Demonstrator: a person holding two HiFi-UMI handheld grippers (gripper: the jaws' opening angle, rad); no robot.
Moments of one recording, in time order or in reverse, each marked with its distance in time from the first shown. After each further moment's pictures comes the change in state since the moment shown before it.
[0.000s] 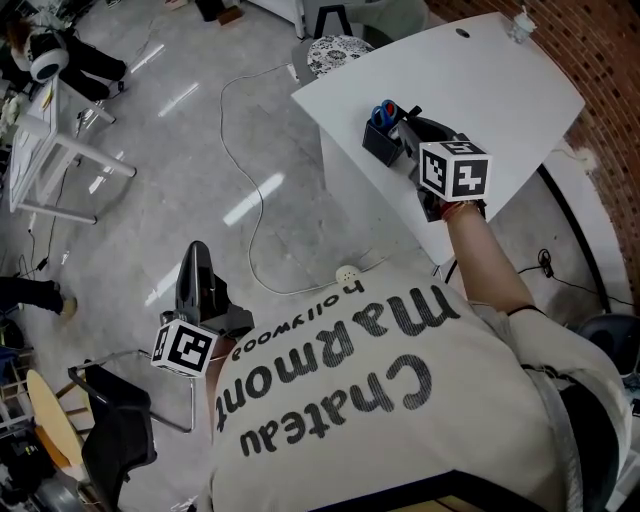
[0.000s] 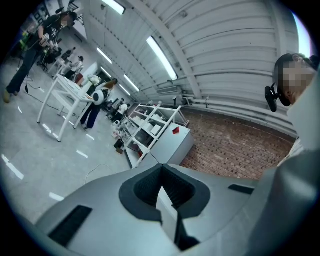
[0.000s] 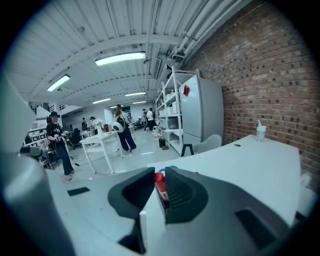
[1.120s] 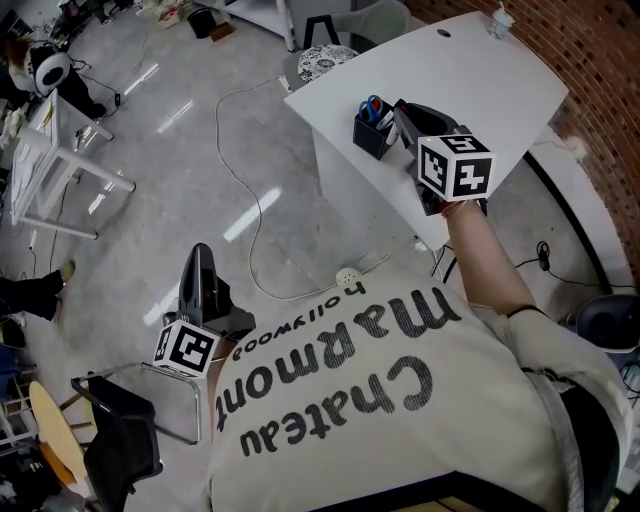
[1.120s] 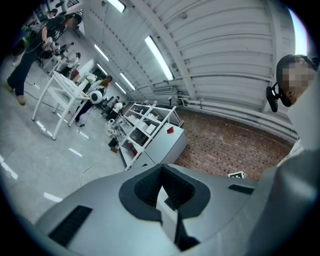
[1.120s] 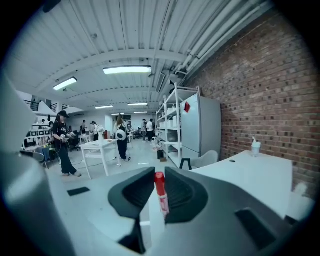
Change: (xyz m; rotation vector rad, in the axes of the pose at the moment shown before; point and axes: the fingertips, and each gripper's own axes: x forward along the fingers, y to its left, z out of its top) left arm -0.033 -0.016 -0.003 -0.004 0.008 -0.067; right arm -0.067 0.024 0.037 -0.058 -0.143 -0.032
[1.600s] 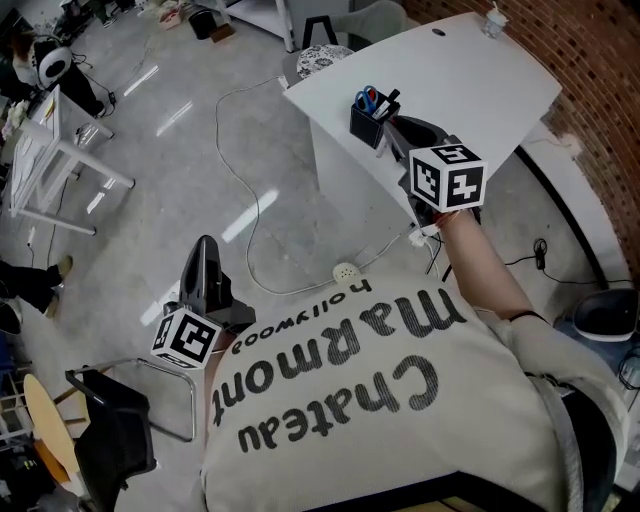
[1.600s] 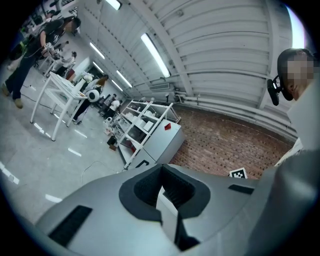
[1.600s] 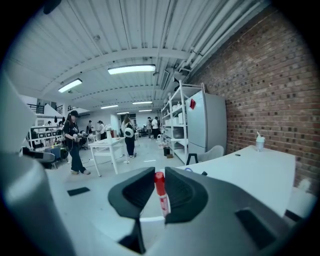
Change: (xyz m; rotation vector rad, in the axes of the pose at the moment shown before) left arm -0.034 -0.013 -0.012 0.031 0.040 -0.022; right arm -0.045 0.044 -0.024 0.006 0.027 0.065
